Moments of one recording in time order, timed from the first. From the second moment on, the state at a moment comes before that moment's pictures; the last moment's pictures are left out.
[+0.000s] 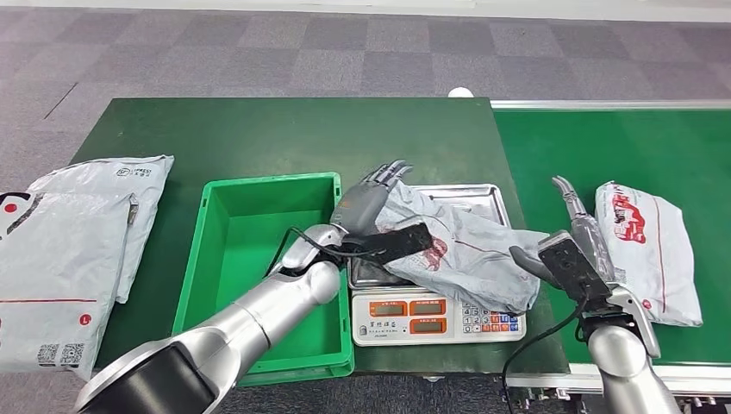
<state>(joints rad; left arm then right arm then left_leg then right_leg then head) -0.86 -0.30 -0.82 -0.48 -0.55 0.32 -0.18 -0.13 -0.23 0.05 -1.59 0.42 -0.14 -0.19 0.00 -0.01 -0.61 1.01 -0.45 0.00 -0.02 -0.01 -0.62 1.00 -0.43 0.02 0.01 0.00</state>
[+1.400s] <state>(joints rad) -0.99 -0.36 -1.23 -0.41 -0.71 -0.18 -0.32 -0.25 -0.23 0.08 -1.47 0.29 0.01 -0.32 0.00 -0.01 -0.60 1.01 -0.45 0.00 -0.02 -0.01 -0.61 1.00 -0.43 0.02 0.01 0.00</state>
